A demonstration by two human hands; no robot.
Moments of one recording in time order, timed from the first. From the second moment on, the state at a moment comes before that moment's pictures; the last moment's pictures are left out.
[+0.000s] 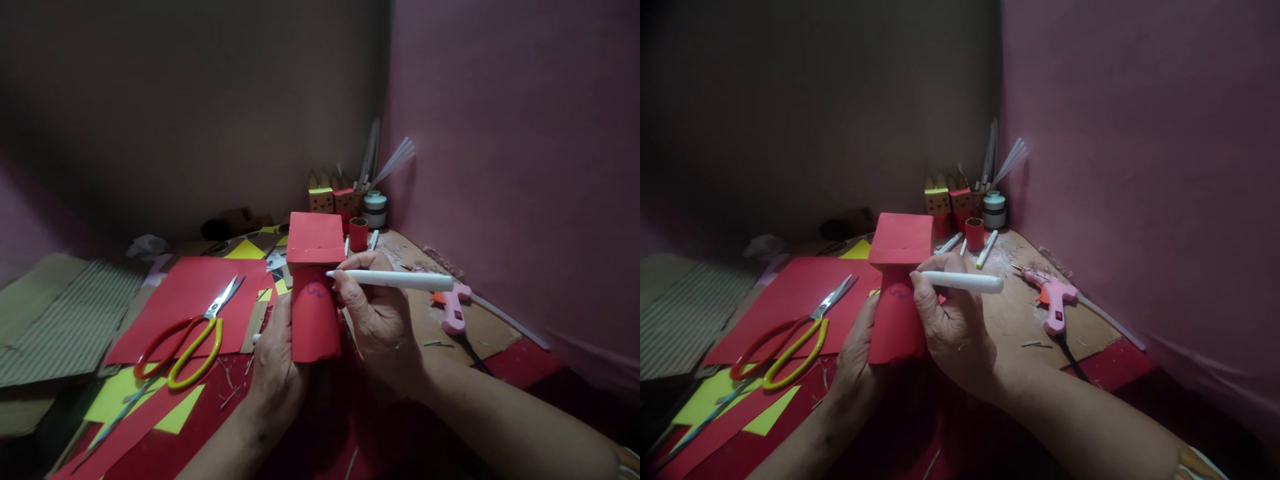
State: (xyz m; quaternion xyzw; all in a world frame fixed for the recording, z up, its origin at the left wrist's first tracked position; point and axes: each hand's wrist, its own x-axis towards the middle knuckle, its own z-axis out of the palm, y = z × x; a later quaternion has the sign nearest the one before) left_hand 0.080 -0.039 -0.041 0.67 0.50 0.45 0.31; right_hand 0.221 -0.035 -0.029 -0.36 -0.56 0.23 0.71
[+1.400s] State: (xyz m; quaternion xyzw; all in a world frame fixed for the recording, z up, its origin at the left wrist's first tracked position) left_hand 0.080 -0.038 -0.044 0.65 0.51 0.46 0.32; right_hand 0.224 -0.035 -0.031 -0.38 -0.56 0.21 0.71
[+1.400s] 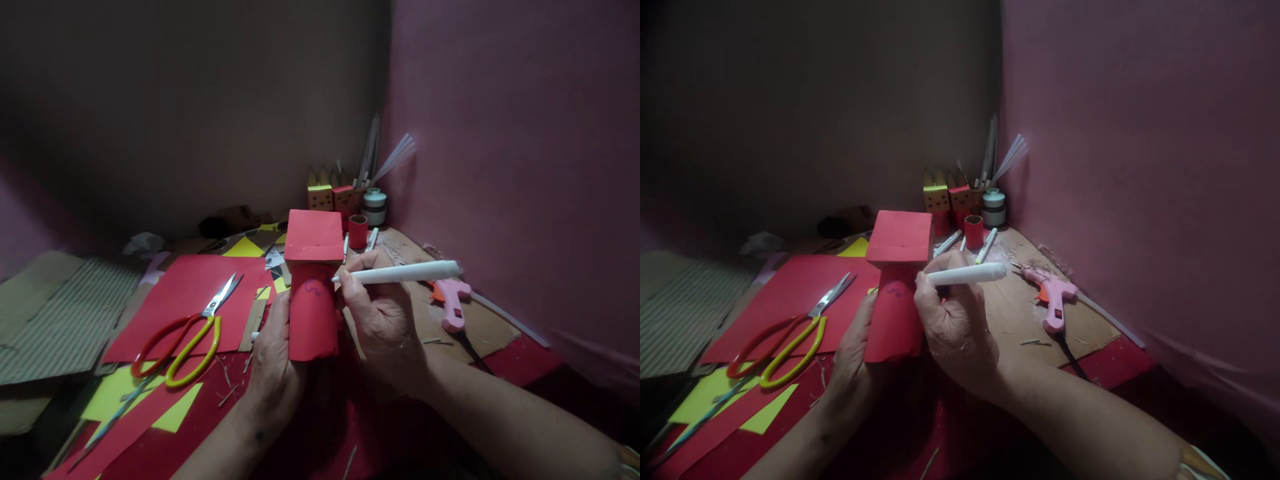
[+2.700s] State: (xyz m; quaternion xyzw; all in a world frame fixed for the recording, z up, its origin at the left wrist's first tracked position) left_hand 0.079 -0.038 -0.046 0.65 0.50 0.47 0.32; right_hand 0.227 -0.035 -0.024 -0.36 -0.54 0.25 0.72
